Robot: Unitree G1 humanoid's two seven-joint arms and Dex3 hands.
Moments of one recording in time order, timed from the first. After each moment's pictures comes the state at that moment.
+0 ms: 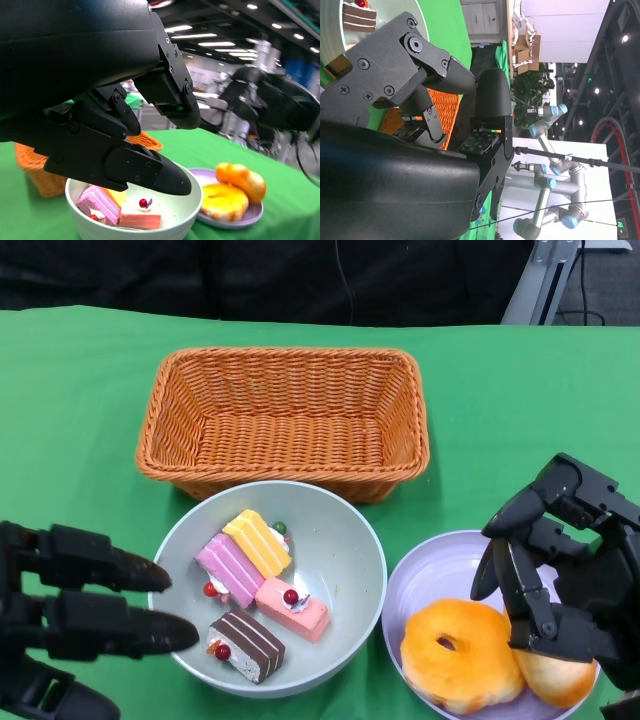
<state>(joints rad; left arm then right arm) -0.08 0.60 0.15 0.26 -0.01 -1.40 -0.58 0.22 -0.03 0.09 -0.57 0.23 0.02 0.12</state>
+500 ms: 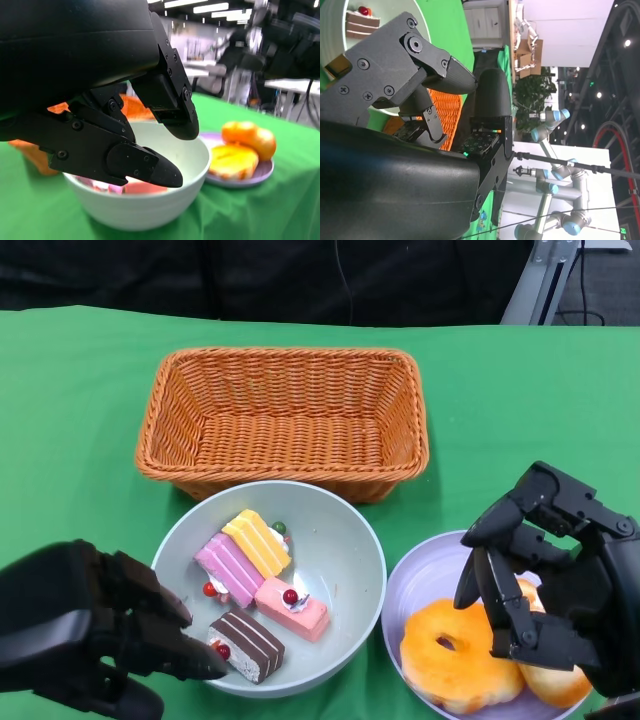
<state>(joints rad) -0.15 0.53 0.11 0.35 0.32 -1.39 -0.47 0.23 -0.01 0.13 -0.57 0.18 0.02 0.12</state>
